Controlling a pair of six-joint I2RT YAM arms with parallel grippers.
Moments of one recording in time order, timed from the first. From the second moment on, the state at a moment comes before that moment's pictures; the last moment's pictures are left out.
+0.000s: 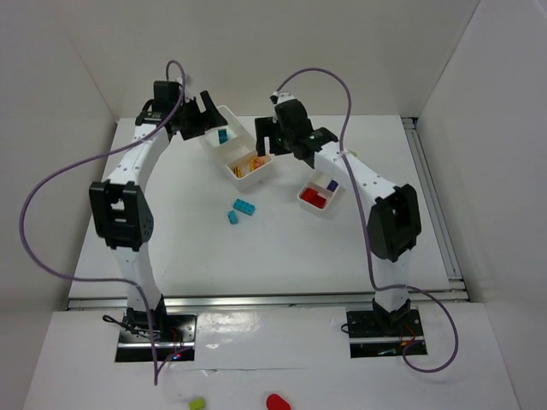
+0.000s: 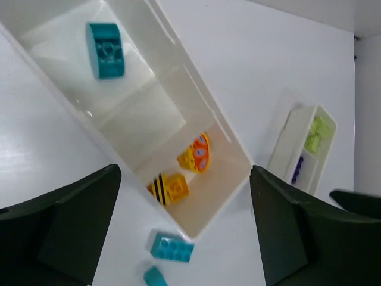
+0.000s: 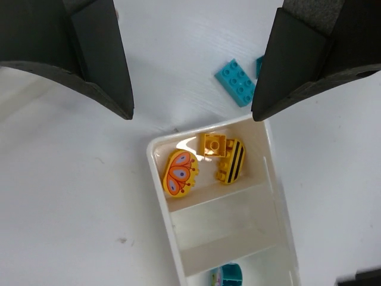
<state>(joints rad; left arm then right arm) -0.05 2.06 1.95 -0.49 0.34 -0.47 0.58 1.99 1.84 -0.45 0.07 0.28</state>
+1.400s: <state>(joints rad) -0.45 1.69 1.19 -0.58 -0.29 -0.76 0.64 1.54 1.36 -0.46 0.31 0.39</state>
